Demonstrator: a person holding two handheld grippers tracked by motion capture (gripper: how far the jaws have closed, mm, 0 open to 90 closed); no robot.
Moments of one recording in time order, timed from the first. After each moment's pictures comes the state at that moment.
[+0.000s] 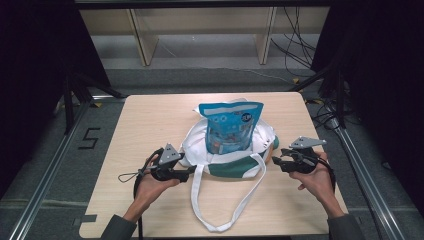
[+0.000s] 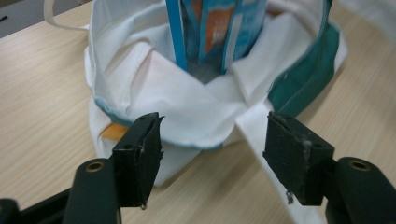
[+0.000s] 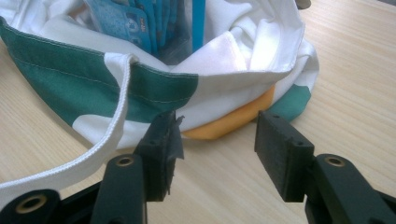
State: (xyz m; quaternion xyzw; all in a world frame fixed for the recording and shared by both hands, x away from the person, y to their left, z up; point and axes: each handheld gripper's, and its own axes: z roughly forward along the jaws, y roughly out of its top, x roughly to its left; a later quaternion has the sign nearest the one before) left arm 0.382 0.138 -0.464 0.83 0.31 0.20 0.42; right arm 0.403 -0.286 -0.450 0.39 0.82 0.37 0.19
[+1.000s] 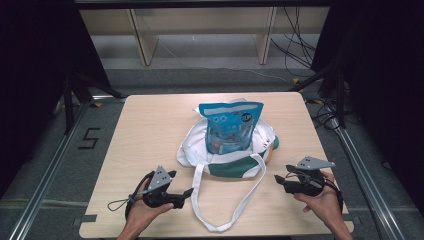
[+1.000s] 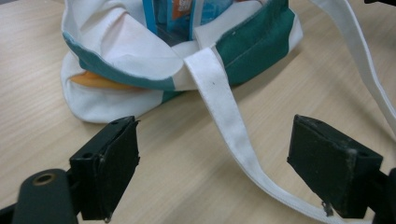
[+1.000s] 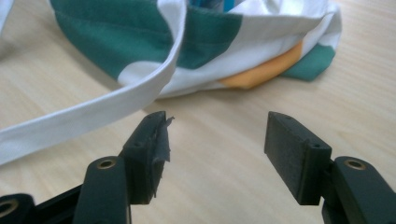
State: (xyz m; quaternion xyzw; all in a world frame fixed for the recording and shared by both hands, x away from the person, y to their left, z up) left arm 0.323 0.152 -0.484 0.80 0.33 0.18 0.47; right arm 0.347 -0.291 -0.465 0.41 0.81 0.38 0.18
